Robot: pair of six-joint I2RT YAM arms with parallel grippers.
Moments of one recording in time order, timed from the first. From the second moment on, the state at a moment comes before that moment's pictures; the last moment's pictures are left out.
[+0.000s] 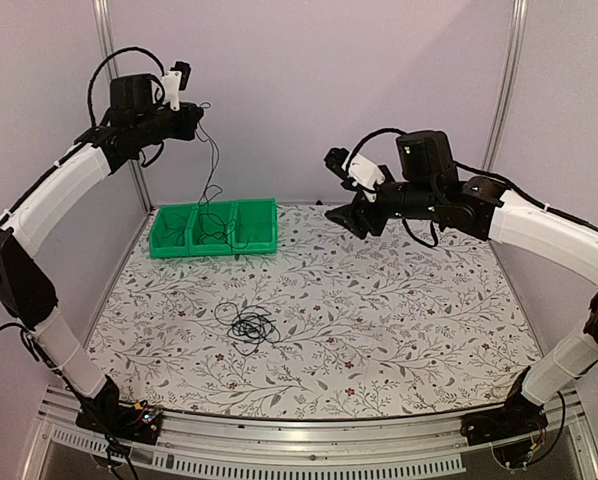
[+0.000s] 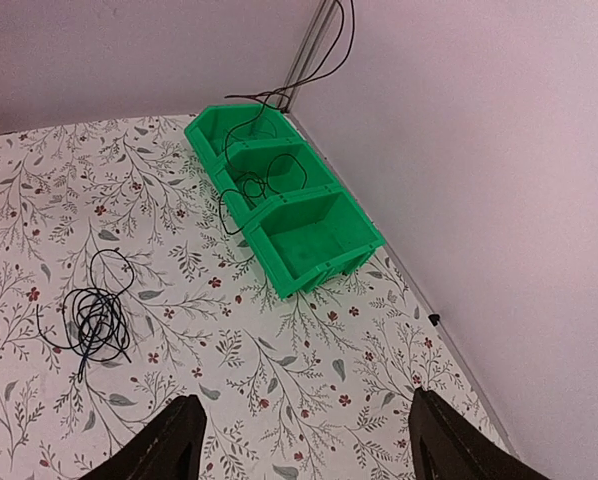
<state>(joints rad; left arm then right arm) -0.32 1.64 1.76 -0.28 0.03 0.03 0.81 1.53 1.43 -0.29 -0.08 -0.44</state>
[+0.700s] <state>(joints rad) -0.14 1.94 1.85 -0.18 0.15 -0.14 0.80 1.43 1.29 -0.34 -0.06 -0.50</state>
